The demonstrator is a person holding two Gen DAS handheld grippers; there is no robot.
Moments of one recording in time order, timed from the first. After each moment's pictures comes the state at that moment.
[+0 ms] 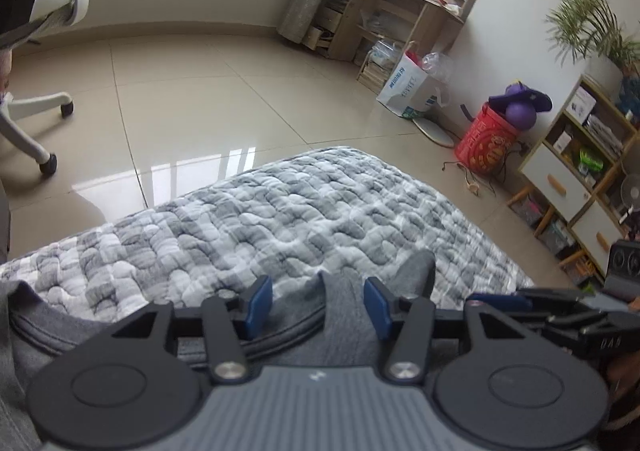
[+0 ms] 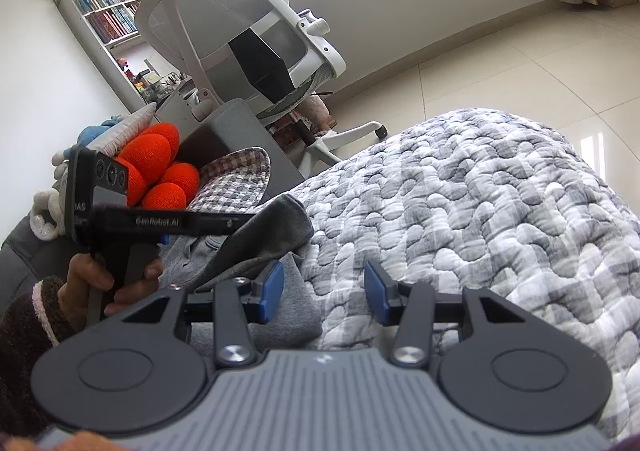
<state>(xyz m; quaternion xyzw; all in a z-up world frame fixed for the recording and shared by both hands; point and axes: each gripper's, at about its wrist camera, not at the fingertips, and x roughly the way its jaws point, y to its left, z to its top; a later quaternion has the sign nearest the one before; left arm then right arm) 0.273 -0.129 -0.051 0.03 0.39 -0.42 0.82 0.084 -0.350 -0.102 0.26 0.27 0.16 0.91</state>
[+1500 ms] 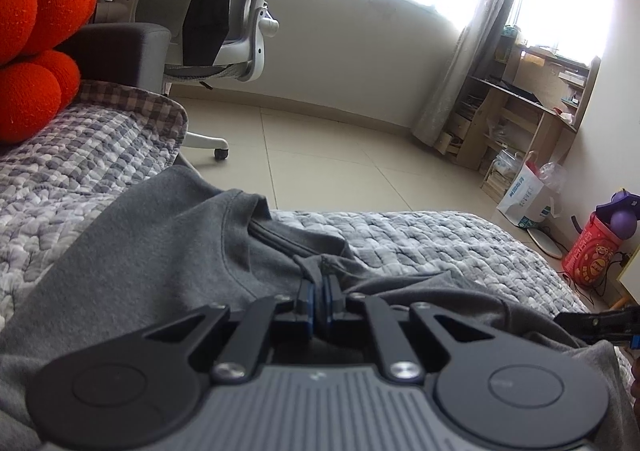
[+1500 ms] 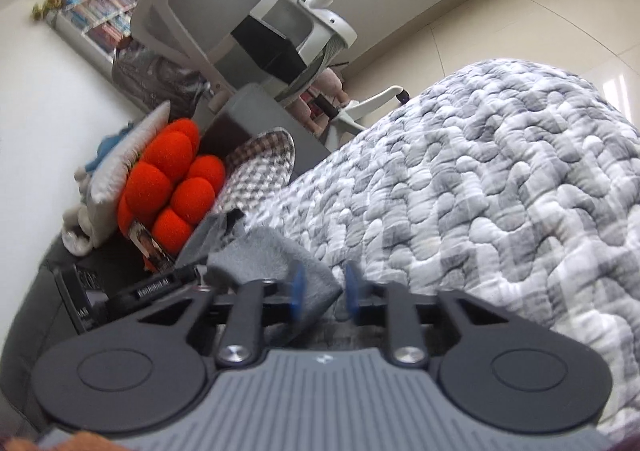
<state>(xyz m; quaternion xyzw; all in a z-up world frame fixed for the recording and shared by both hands) 0.208 -0.026 -0.055 -0.06 0.29 -0.21 0.93 0.096 -0.355 -0.103 0.31 0.31 0.19 0.88</state>
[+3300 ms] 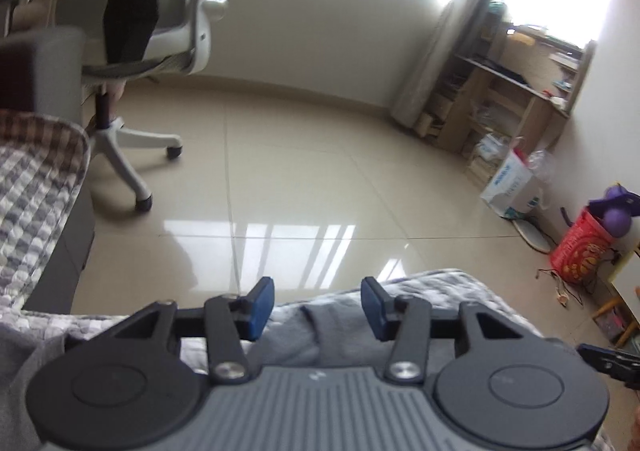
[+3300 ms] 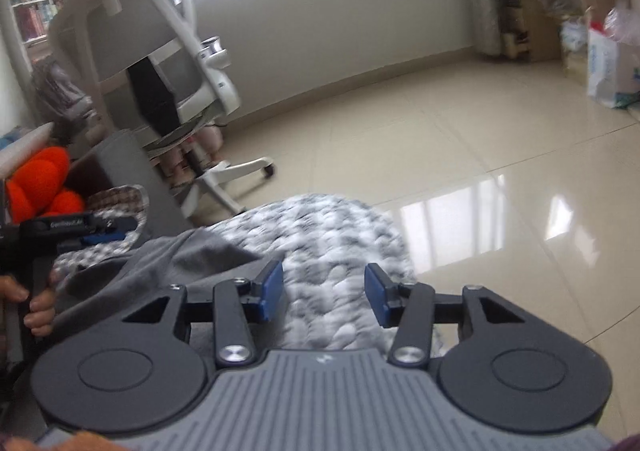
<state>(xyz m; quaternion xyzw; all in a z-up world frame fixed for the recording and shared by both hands) 0.298 -0.136 -0.019 -0.05 0.32 -0.26 0.91 0.101 -0.414 -0.081 0.20 0.28 0.02 0.94</state>
